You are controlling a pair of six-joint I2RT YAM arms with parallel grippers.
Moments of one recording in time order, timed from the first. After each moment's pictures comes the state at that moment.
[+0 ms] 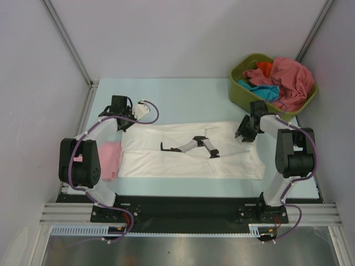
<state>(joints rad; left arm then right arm) -0.11 1.64 1.09 -0.37 0.01 0.88 0.04 1.77 1.09 -0.46 -0.09 0.56</state>
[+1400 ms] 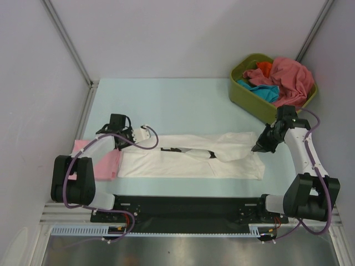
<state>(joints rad) -0.11 1.44 0.80 -0.41 0.05 1.14 -0.13 1.30 1.07 -1.00 -0.26 0.46</state>
